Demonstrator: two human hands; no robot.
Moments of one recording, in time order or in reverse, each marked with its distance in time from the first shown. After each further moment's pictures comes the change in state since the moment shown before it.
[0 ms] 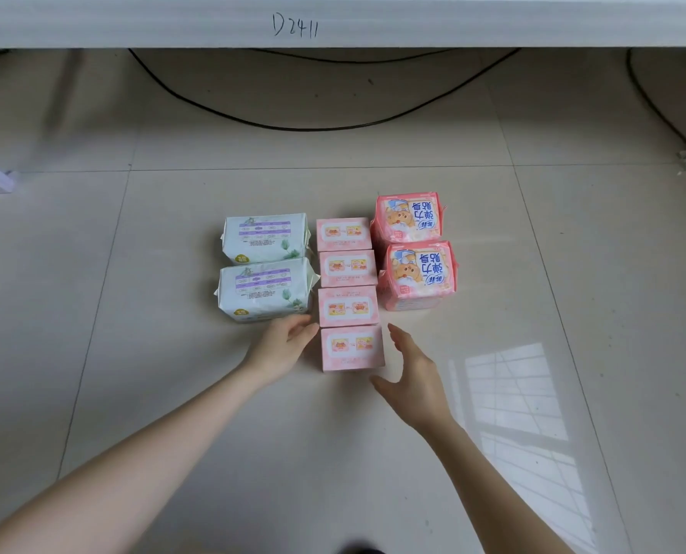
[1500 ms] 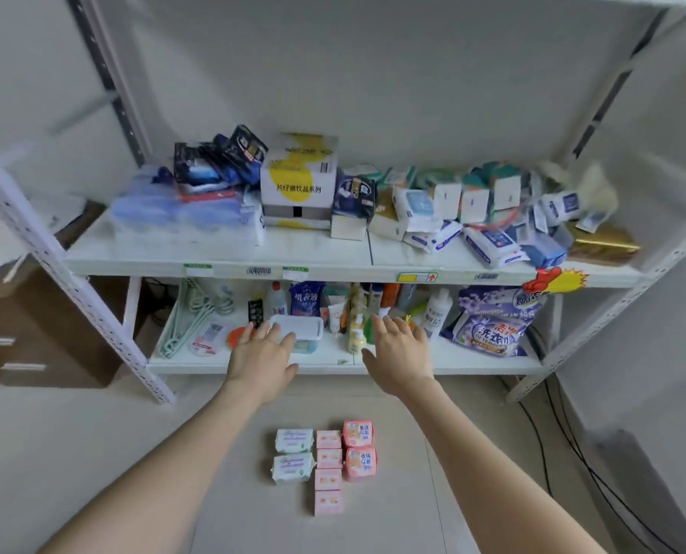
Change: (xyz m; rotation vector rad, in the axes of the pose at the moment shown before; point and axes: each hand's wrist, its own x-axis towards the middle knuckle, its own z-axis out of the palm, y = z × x) left_hand -0.370 0.601 -0.351 1.178 0.336 0.157; right_hand -0.227 -0.553 -0.535 -0.770 0.241 -0.321
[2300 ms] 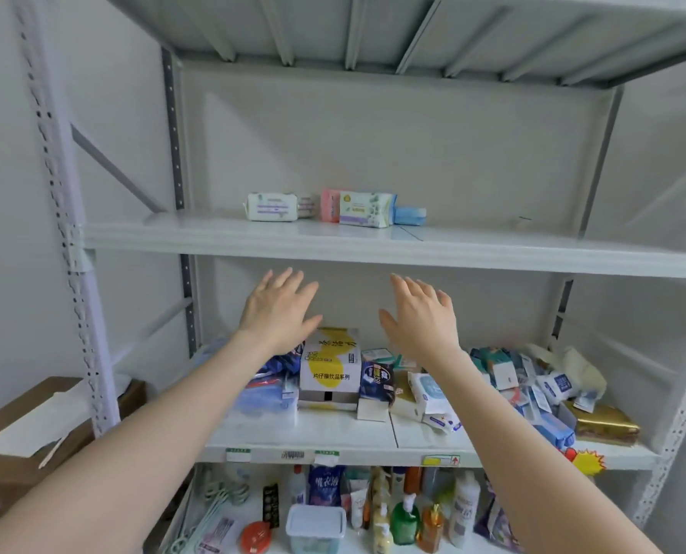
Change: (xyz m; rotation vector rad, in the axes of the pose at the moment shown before) left_hand -0.012 -0.123 -0.335 0.076 0.717 0.016; right_hand 0.036 -0.072 -0.328 -0.021 0.689 -0.056
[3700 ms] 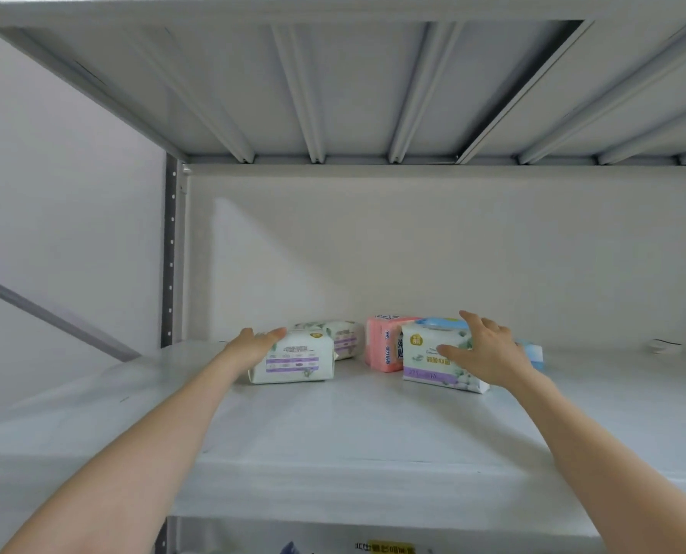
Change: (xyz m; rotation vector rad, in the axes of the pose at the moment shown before) left_hand 0.365 -0.261 0.127 -0.930 -0.109 -0.713; right_hand 0.410 0.057 0.127 0.242 -0.066 0.222
